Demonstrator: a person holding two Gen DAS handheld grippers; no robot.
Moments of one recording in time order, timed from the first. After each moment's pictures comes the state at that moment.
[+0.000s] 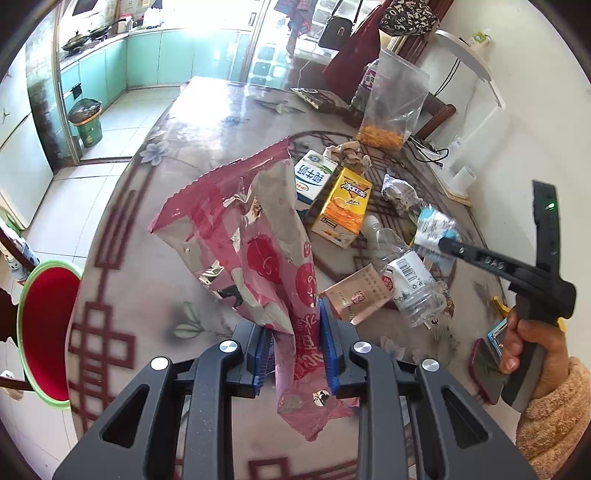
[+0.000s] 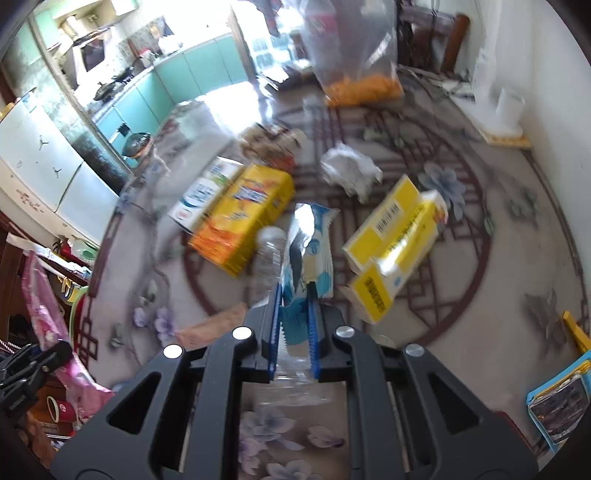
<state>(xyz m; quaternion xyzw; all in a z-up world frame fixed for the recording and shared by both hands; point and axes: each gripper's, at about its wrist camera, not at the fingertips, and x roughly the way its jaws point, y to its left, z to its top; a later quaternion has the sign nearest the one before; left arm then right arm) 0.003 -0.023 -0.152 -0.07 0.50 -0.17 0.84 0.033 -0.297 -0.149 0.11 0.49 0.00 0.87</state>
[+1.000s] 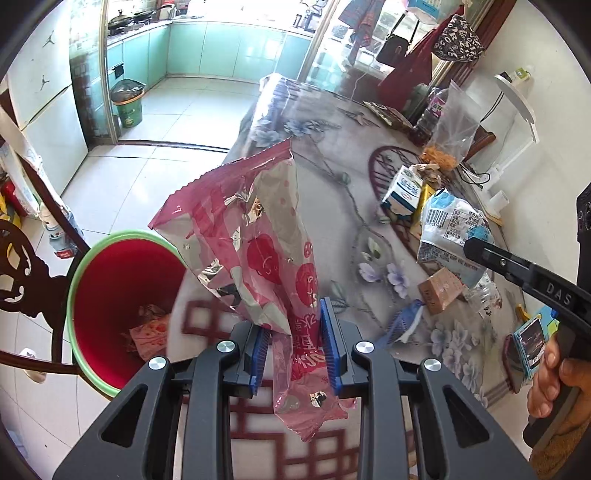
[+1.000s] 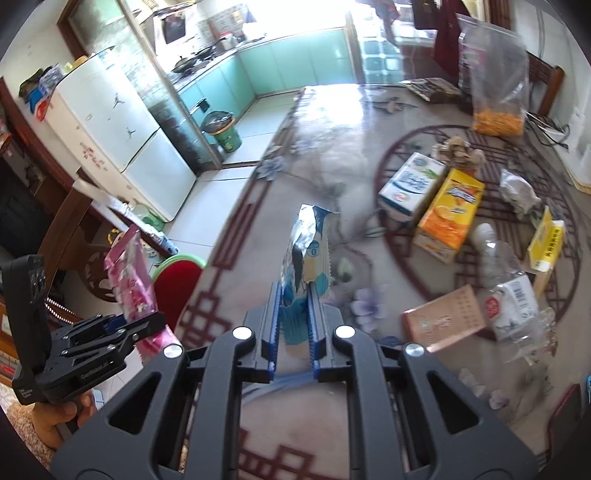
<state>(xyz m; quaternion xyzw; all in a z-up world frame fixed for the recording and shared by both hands) -0.004 0.134 -0.165 -0.09 0.51 -0.12 0.85 0.013 -0.091 -0.116 0.09 0.48 0.13 0.87</state>
